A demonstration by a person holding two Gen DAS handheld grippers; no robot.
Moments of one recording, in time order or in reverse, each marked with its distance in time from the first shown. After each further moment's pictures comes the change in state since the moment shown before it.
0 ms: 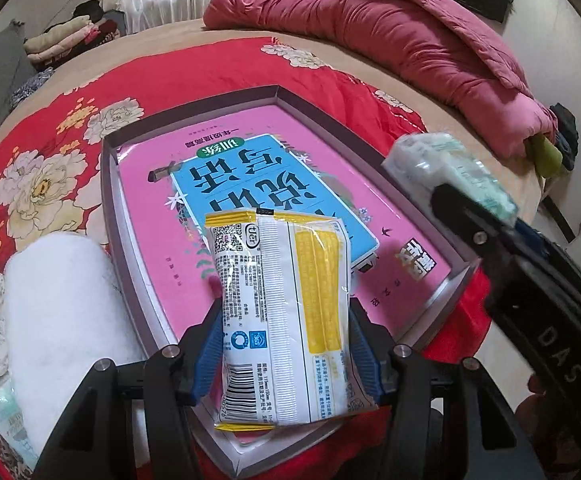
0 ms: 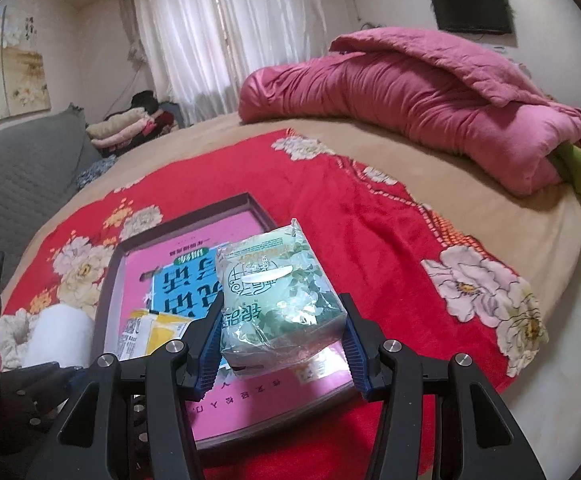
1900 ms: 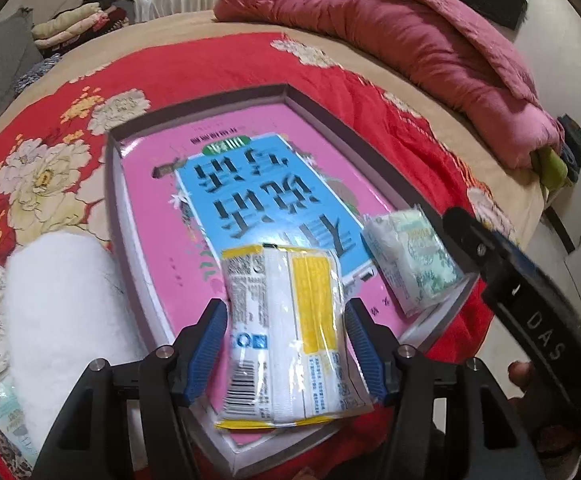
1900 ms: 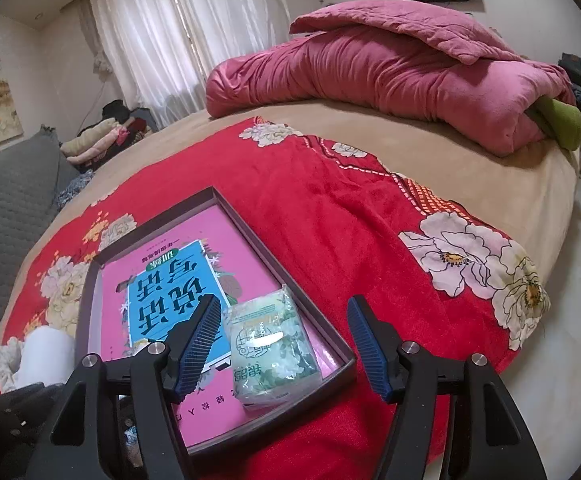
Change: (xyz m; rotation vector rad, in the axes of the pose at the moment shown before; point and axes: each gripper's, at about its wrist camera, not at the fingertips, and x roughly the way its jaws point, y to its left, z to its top) left arm -0.004 0.007 0.008 -0.063 0.011 0.001; right arm 0.012 -0.025 -0.002 0.136 0.034 -0.051
